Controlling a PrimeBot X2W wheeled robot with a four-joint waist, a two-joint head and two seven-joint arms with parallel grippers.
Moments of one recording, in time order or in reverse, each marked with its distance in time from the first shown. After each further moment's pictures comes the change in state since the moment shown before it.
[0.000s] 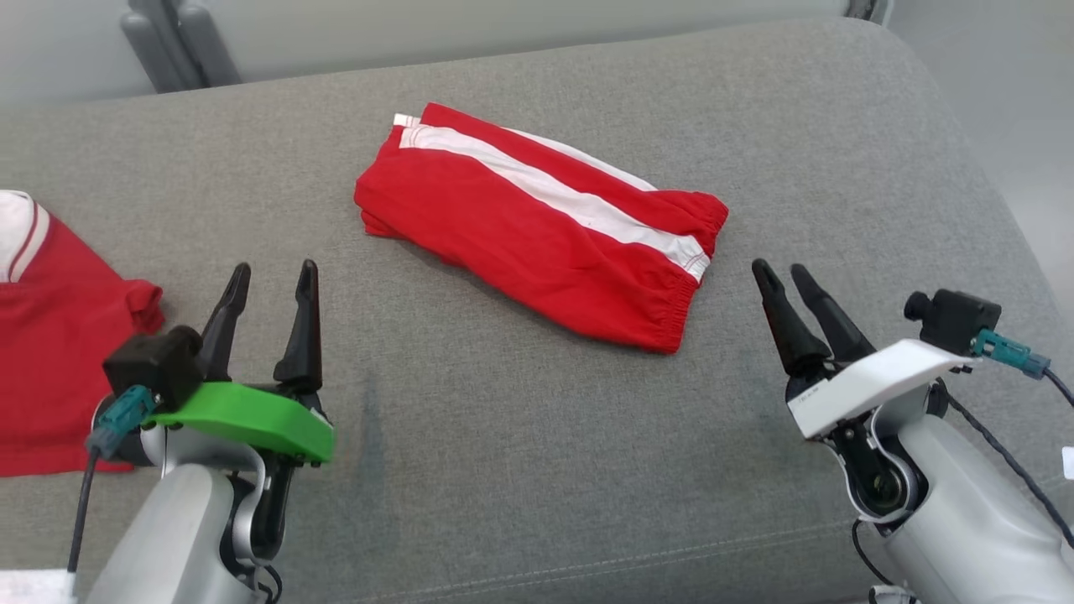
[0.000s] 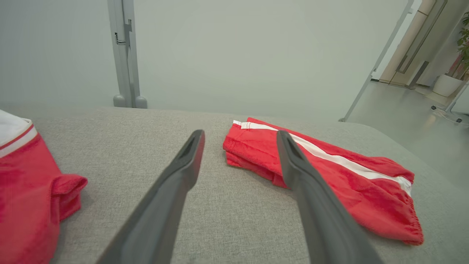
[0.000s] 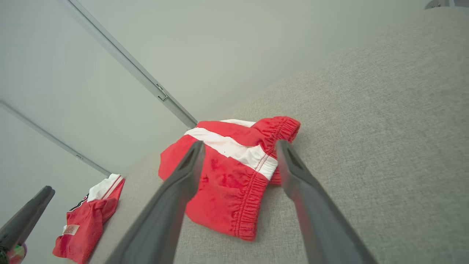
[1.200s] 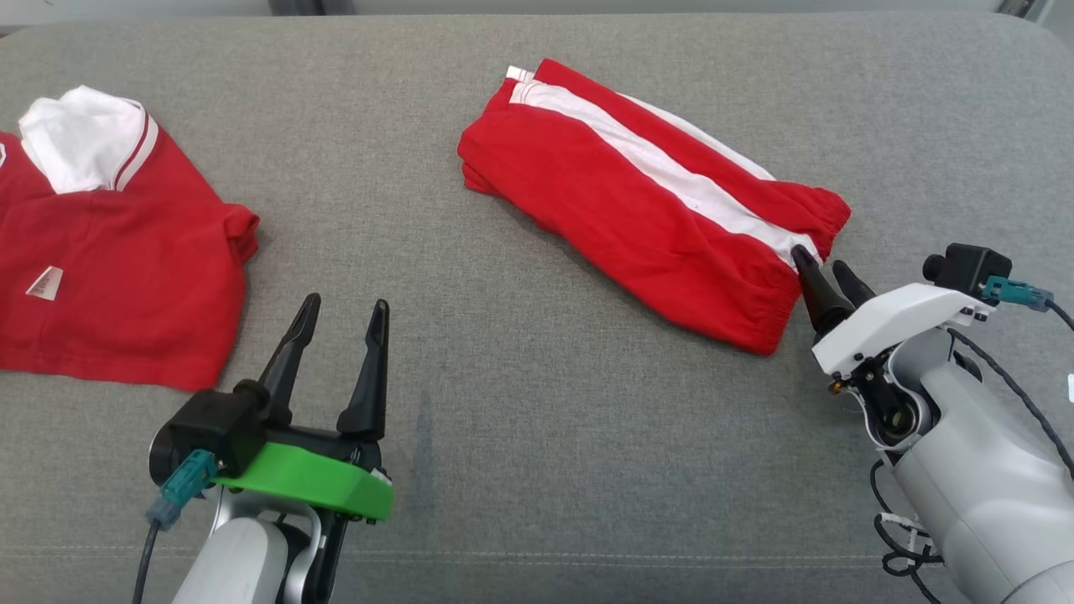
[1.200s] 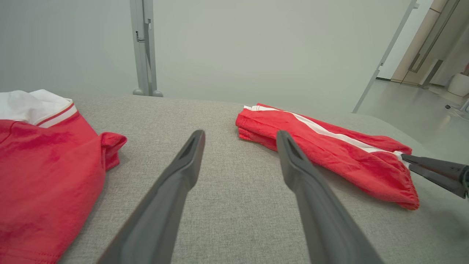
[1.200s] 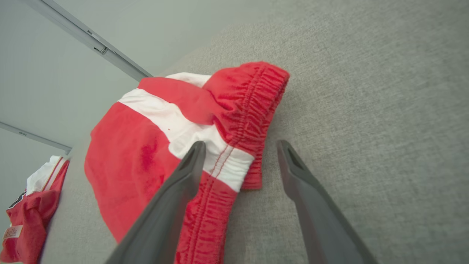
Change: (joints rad) left arm 0.165 -0.104 0.052 -0.177 0.189 -0.075 0.000; right arm -0.209 0.045 -0.044 0.419 0.025 -0.027 0.111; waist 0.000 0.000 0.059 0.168
